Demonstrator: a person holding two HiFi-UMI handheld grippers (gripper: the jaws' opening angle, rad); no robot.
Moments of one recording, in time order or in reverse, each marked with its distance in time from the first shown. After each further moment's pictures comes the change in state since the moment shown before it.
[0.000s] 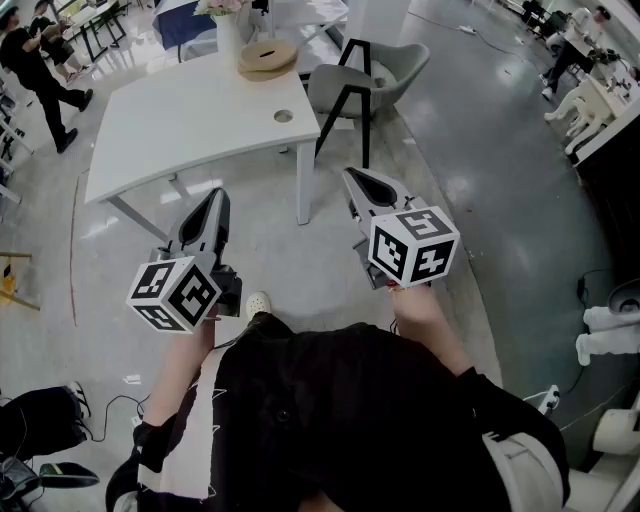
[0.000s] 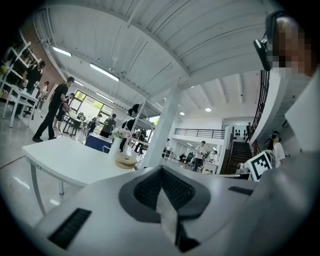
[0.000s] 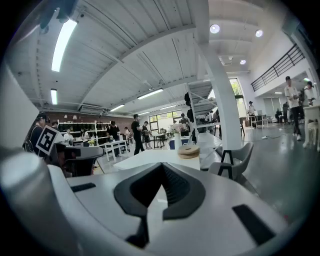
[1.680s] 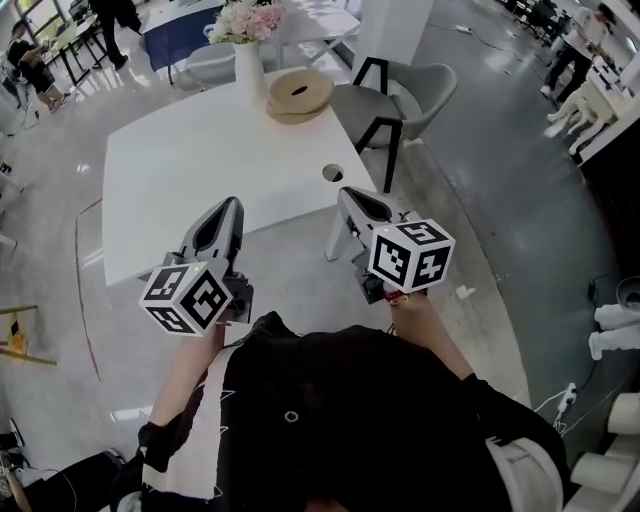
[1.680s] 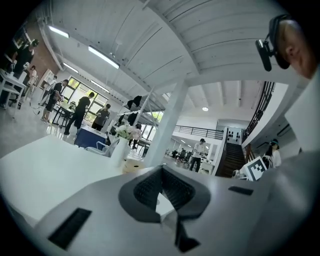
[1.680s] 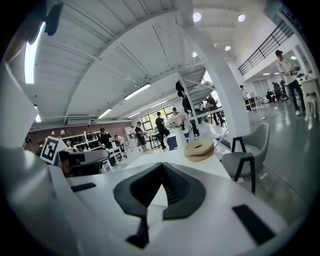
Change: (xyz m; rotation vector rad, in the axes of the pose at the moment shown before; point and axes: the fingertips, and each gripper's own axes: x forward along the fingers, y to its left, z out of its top) left arm 0.146 0.217 0.071 -0.050 0.075 -0.117; right arm 0.260 0.021 0.022 0.186 0.036 -0.047
